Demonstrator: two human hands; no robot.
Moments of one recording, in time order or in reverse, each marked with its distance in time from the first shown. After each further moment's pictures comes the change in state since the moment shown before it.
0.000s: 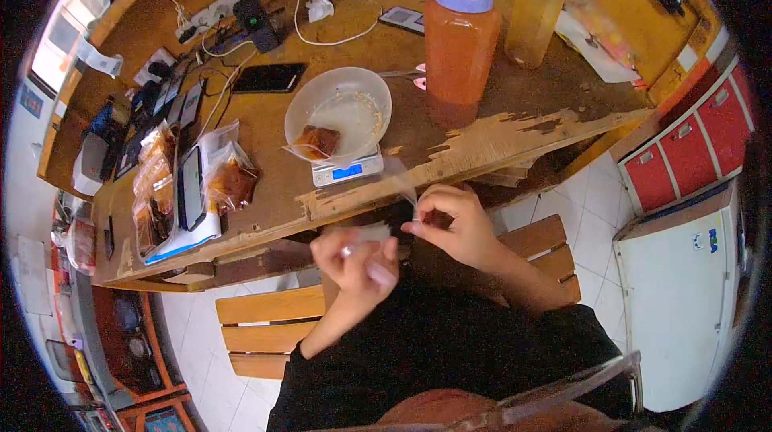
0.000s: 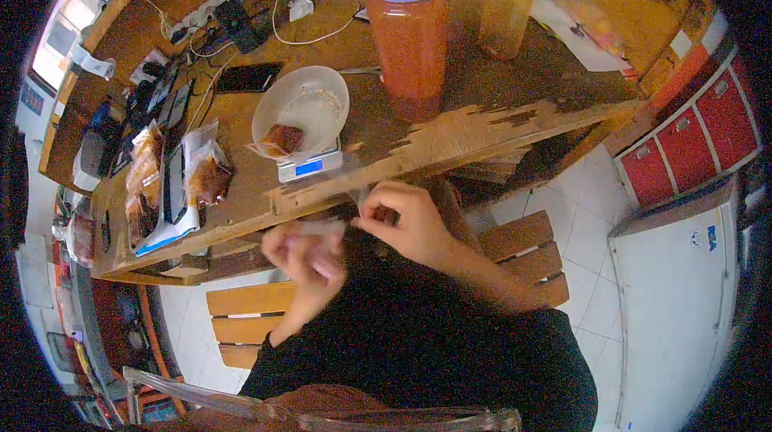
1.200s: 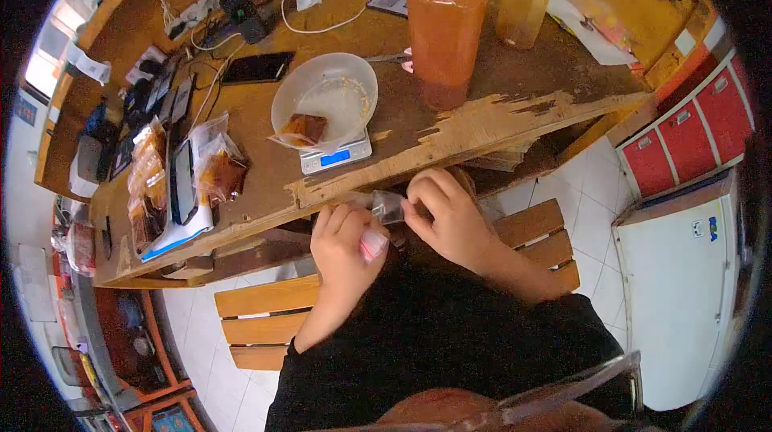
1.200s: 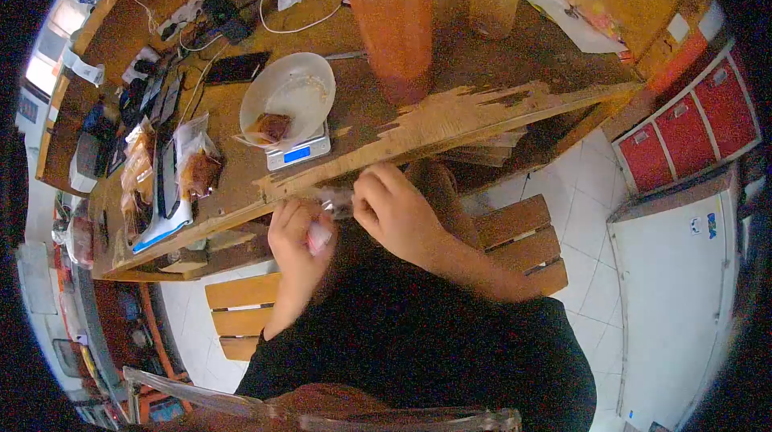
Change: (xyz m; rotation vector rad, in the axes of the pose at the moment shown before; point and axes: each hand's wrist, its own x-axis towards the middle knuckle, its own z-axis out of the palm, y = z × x) left_hand 0.038 0.011 -0.014 0.069 -0.569 -0.180; right_hand -0.009 -0.003 0.007 -0.416 0.086 -0.173
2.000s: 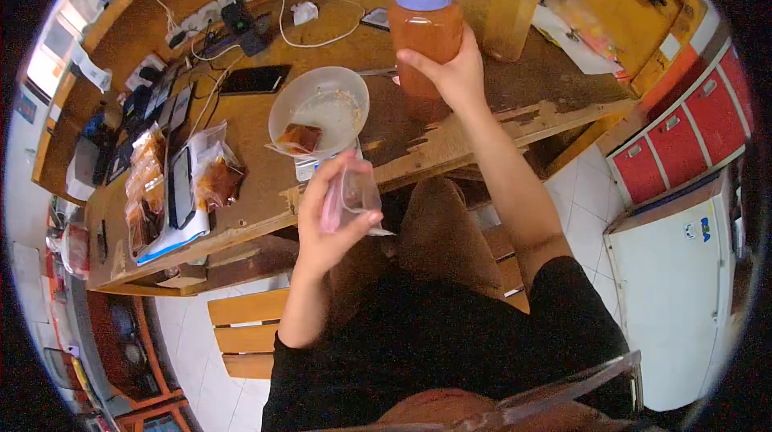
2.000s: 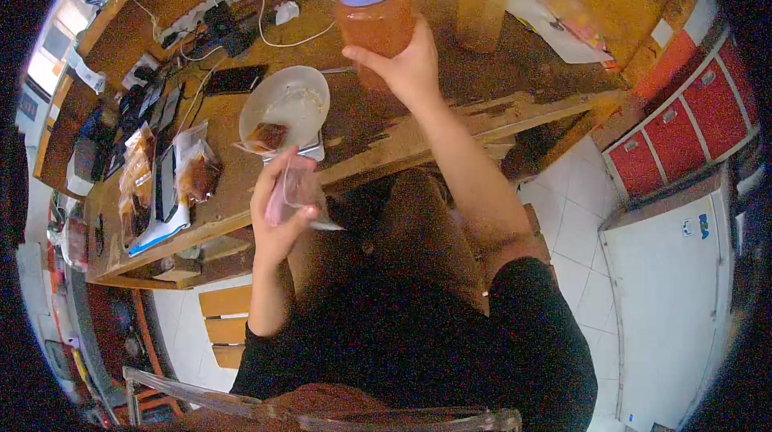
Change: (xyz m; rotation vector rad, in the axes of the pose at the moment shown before) left_hand 0.036 -0.016 -0.002 -0.929 -0.046 -0.085; right_hand 0.146 0.082 -0.046 0.394 0.573 0.031
